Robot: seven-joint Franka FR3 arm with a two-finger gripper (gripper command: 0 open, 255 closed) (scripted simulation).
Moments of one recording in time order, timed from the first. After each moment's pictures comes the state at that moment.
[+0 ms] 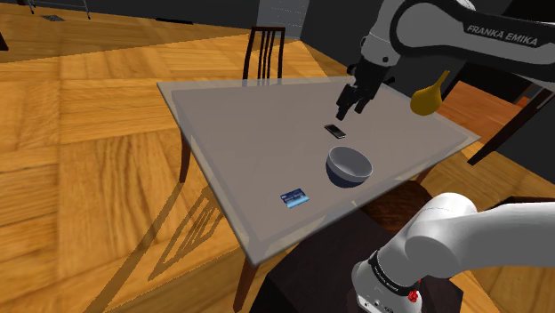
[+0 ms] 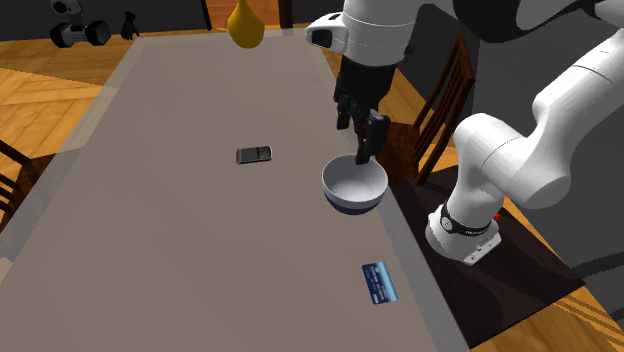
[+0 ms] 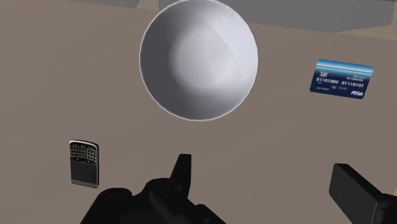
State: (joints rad) arm -0.06 -0.67 -0.07 -2.31 -0.10 1.68 -0.01
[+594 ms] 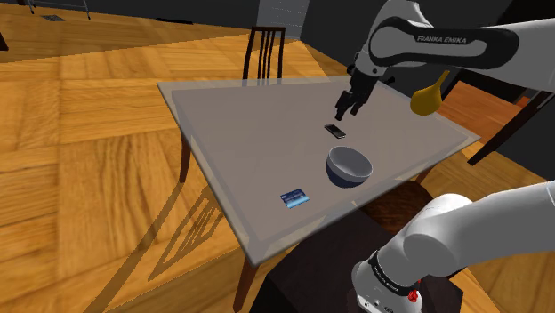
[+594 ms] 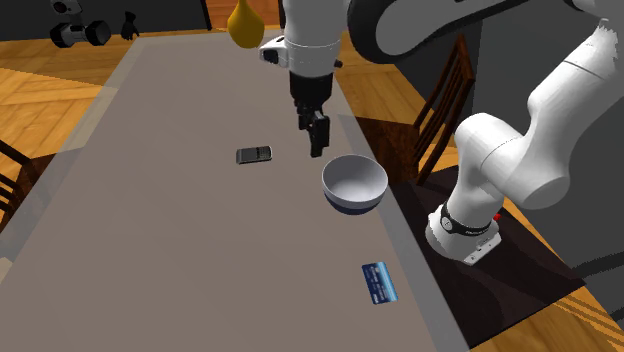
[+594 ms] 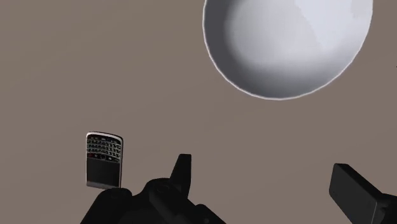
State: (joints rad) arm -0.10 -0.46 -0.25 -2.28 -0.13 1.85 -0.21
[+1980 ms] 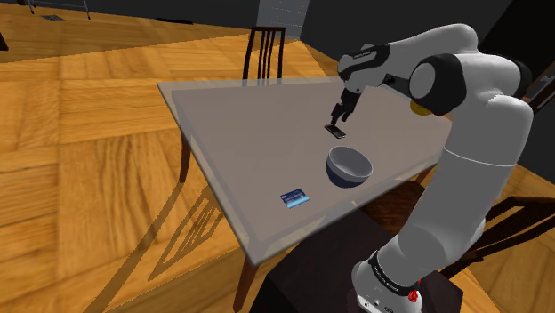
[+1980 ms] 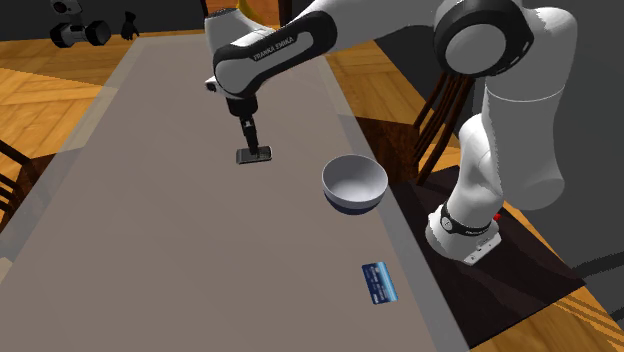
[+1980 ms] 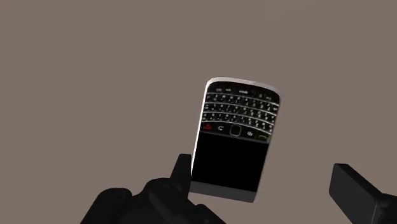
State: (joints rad) arm -0.25 0.33 -0.48 -1.78 0.20 2.02 -0.74
